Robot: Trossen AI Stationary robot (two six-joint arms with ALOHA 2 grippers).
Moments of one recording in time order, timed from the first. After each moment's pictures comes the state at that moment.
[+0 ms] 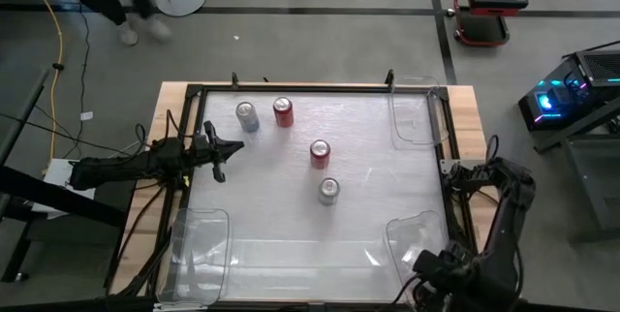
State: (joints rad) left arm 0.09 0.03 0.01 0.05 -0.23 0.04; right arm 1.10 1.84 1.80 -1.49 0.13 1.72
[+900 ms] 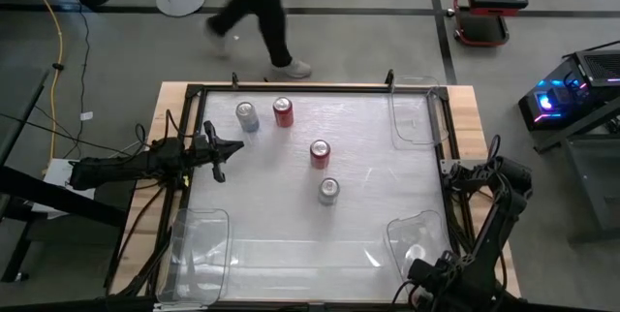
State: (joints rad) left arm 0.09 0.03 0.01 0.06 -0.23 0.04; right arm 1.10 1.84 1.51 -1.20 -0.08 1.70
